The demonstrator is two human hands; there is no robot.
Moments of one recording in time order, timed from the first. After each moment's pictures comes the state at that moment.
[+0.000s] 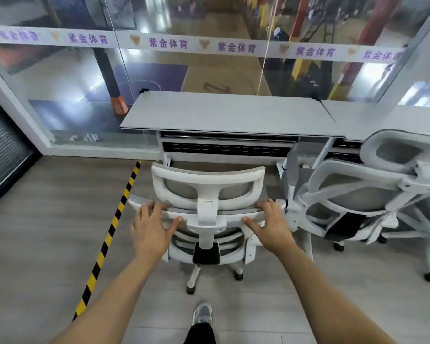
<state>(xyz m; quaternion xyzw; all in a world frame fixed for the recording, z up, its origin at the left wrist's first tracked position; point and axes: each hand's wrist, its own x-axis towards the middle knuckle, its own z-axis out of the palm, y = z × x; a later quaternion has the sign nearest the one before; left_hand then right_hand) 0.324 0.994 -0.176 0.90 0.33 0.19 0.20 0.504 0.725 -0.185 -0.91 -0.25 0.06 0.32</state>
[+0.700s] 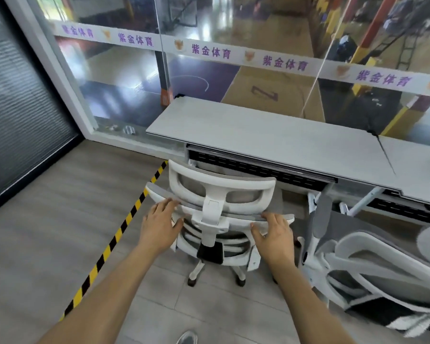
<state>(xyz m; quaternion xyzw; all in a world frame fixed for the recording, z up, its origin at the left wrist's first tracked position) 0.478 1.044 -0.154 0.90 0.37 0.07 0.22 0.671 0.804 -0.168 -0.91 -0.30 0.02 0.30</state>
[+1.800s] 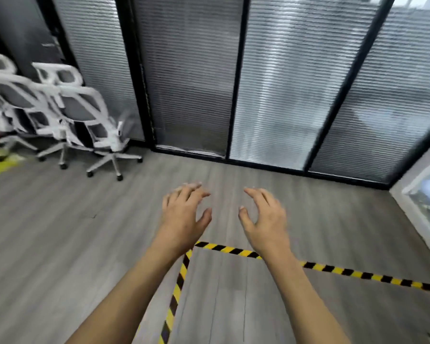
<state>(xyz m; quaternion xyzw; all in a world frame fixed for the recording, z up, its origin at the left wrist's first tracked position) -0.201 0.739 -0.041 0.52 0.79 0.31 -0.06 -0.037 0.867 -0.058 -0.34 -0.85 0.16 0.36</state>
